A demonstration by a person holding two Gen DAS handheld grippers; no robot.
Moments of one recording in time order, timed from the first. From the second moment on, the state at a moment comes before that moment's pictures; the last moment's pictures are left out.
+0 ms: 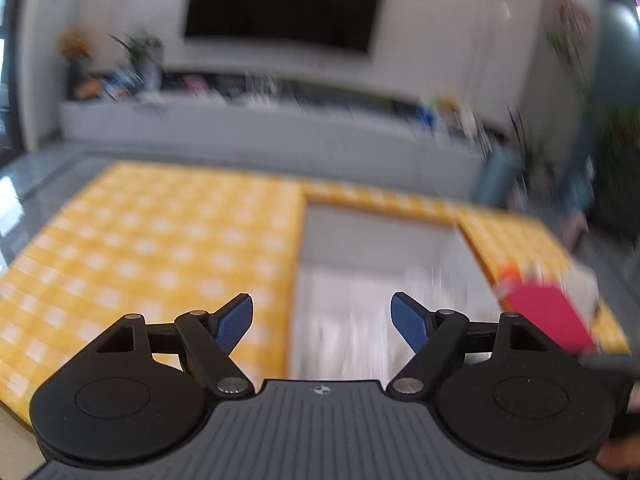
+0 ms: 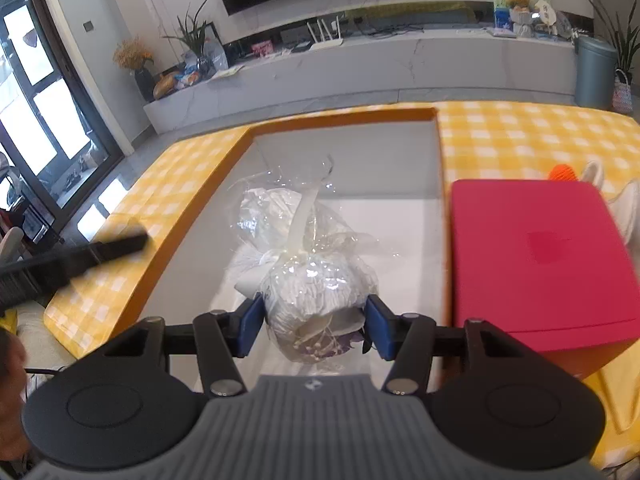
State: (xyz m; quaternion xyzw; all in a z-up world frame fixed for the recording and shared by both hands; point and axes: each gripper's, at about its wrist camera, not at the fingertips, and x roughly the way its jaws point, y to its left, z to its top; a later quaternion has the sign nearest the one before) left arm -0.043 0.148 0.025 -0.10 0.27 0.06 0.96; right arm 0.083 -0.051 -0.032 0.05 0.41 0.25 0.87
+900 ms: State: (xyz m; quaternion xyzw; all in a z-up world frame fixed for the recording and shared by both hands) left arm -0.032 0.188 0.001 -0.12 0.26 0.09 0.95; right arm 0.097 0.032 -0.076 0.01 0.50 0.27 0.82
